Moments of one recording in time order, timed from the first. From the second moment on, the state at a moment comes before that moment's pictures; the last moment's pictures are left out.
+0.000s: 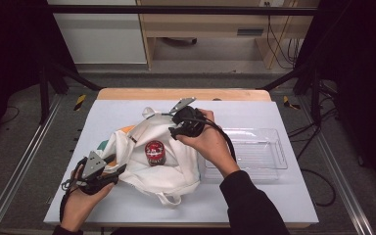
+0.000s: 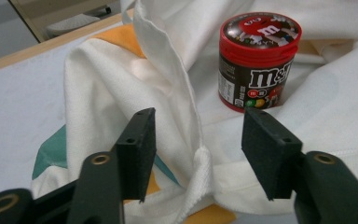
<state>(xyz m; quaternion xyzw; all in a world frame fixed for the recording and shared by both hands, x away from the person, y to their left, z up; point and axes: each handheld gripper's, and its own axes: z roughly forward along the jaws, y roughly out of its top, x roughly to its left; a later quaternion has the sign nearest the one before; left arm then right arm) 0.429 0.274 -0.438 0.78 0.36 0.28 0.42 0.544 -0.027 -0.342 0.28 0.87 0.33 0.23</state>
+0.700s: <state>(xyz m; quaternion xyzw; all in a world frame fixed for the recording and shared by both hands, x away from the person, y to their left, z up) 0.435 0.293 -0.437 0.74 0.41 0.30 0.43 0.516 0.020 -0.370 0.28 0.86 0.39 0.17</state>
